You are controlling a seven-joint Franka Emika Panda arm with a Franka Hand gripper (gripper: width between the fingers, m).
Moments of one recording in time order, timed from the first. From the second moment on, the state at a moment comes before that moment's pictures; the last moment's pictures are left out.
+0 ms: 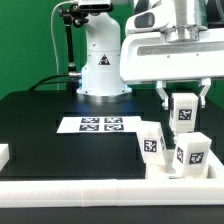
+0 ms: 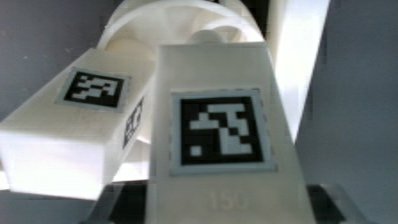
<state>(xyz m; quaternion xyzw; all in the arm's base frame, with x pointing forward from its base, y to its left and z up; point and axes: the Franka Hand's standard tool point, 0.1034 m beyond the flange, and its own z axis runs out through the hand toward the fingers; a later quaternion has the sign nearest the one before) 0.591 0.097 0.112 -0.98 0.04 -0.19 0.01</state>
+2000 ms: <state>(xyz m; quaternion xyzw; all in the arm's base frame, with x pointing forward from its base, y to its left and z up) 0.598 0.109 0.083 -0.98 0.01 -0.19 0.00</state>
